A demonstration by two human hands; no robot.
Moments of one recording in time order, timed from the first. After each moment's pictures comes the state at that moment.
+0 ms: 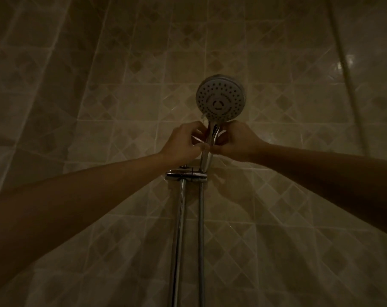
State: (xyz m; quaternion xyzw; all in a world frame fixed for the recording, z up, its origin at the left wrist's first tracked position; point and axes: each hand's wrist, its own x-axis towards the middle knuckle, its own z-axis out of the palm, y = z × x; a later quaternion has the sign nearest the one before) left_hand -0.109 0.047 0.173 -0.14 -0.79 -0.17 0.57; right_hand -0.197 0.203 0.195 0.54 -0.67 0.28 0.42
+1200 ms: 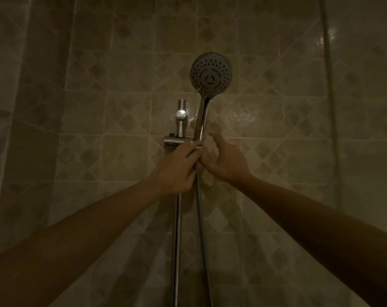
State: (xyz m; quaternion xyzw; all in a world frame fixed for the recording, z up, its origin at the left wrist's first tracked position) left_hand -0.097 0.024 0.048 -0.14 -0.84 0.13 0.51; right_hand -0.189 0.182 0.060 0.44 -0.69 0.38 0.43
